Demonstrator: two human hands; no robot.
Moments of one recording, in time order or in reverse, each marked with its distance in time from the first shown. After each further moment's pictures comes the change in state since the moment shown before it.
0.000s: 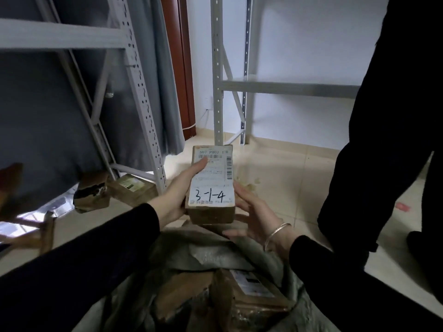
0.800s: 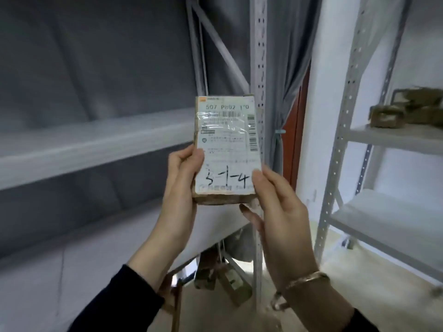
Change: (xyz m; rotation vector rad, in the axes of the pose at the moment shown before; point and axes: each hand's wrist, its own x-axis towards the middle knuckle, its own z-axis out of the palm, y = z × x) left_hand -0.192 0.615 -0.030 -0.025 0.620 0.763; right_hand -0.052 -0.584 0.336 0.183 -0.092 -0.515
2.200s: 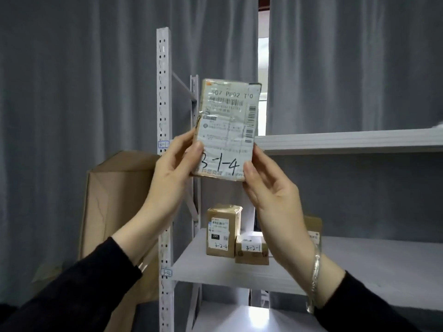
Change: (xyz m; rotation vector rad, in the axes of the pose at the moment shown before) left_hand -0.289 0.694 -0.412 0.662 0.456 0.649; right_hand -0.383 -0.258 0.623 0.440 -0.945 -0.189
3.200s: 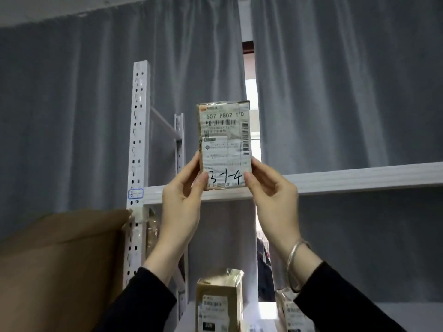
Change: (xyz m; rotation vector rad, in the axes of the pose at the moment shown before) left_hand 0.143 -0.124 0.012 0.096 0.080 0.275; right_hand 0.182 0.108 -0.030 -0.206 0.175 -0.303
